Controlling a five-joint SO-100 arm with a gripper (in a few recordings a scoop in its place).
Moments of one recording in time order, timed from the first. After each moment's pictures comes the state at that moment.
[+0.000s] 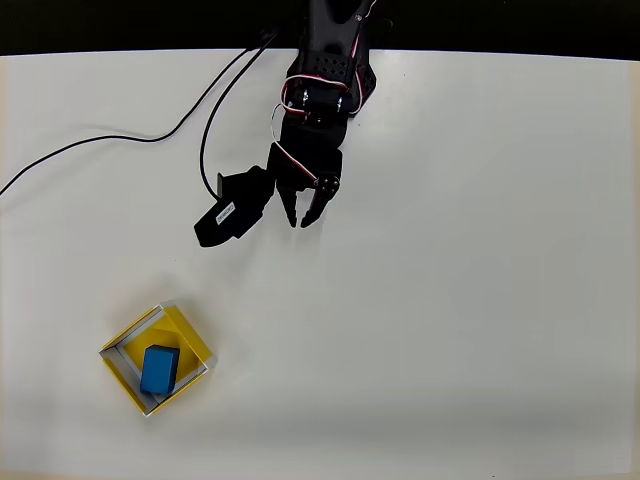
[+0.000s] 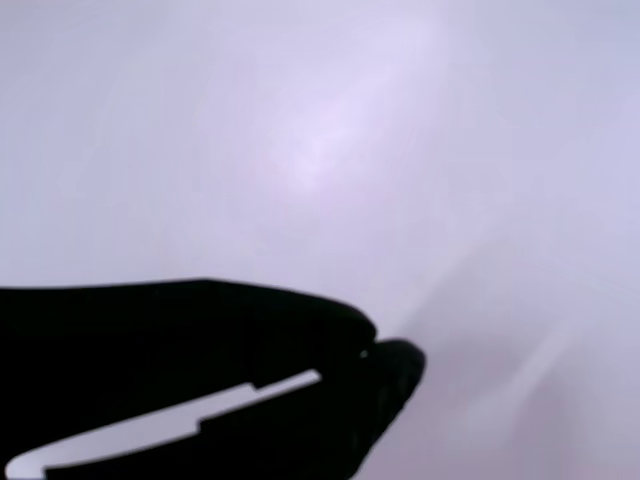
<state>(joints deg) 3.2 188.1 176.4 57.0 -94.0</state>
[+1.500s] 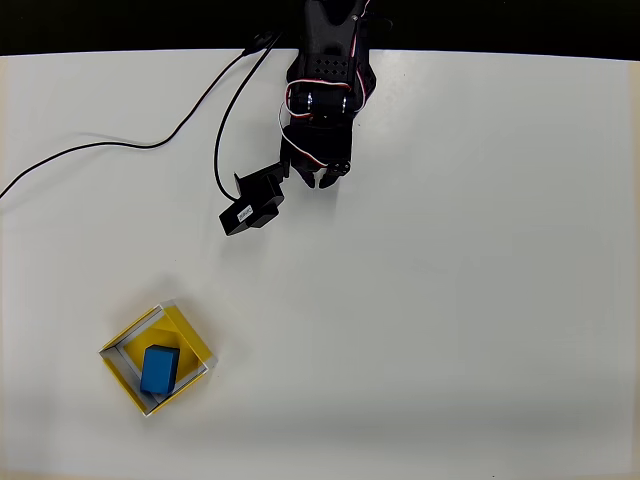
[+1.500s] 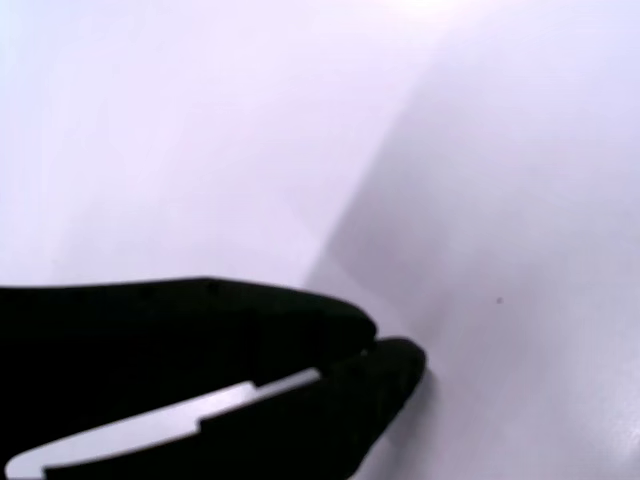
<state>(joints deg) 0.0 190.0 178.6 76.9 -91.8</state>
